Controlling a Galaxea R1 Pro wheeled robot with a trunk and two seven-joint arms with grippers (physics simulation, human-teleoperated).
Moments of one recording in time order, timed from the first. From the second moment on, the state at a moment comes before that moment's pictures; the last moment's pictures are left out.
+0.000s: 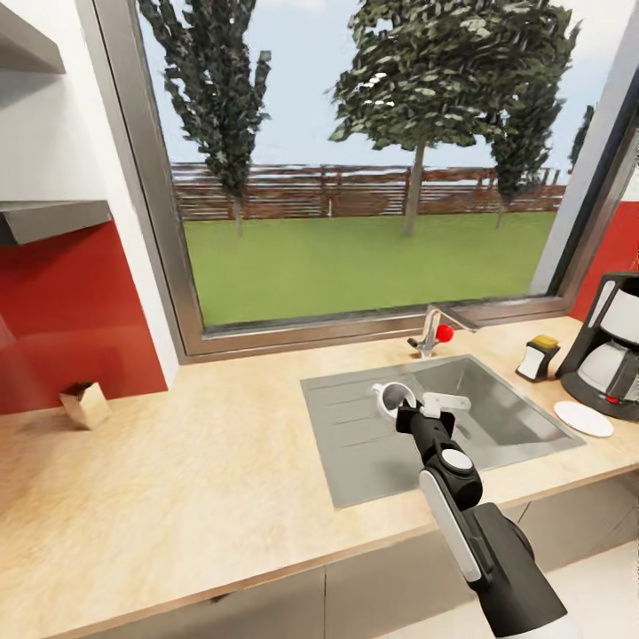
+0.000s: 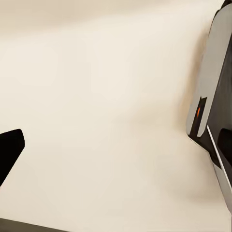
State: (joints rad) left arm 0.03 0.18 0.01 -0.03 0.10 -0.13 0.10; right arm -0.45 -0.01 0.24 -1.49 -0.25 0.45 -0.42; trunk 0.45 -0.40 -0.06
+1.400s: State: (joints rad) left arm 0.03 0.16 0.01 -0.03 0.10 -0.12 0.10; right arm -0.45 -0.01 0.24 -1.49 -0.25 0.45 -0.43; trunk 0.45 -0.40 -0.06
